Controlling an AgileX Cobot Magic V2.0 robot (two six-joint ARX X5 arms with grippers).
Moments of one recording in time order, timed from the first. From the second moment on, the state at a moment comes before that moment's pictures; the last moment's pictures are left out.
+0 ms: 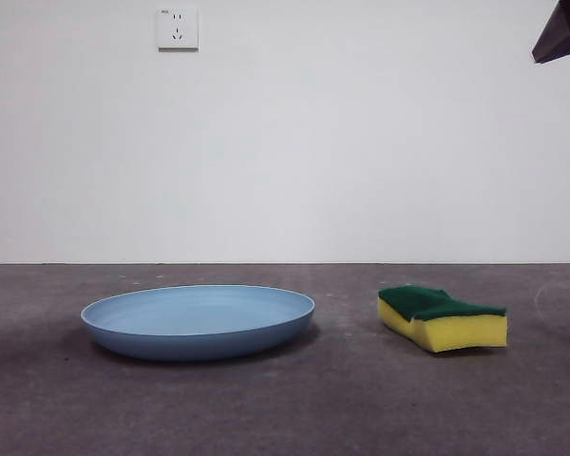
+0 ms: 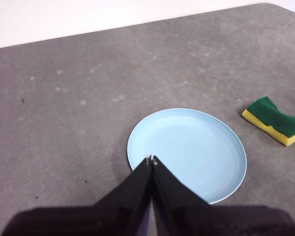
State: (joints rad) left arm -0.33 0.50 0.62 -0.51 0.08 0.01; right arm 0.54 0.68 0.67 -0.39 0.16 0.09
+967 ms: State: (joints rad) left arm -0.11 0.13 0.11 -0.03 0.14 0.06; right arm 0.54 0.68 0.67 -0.39 0.16 0.09
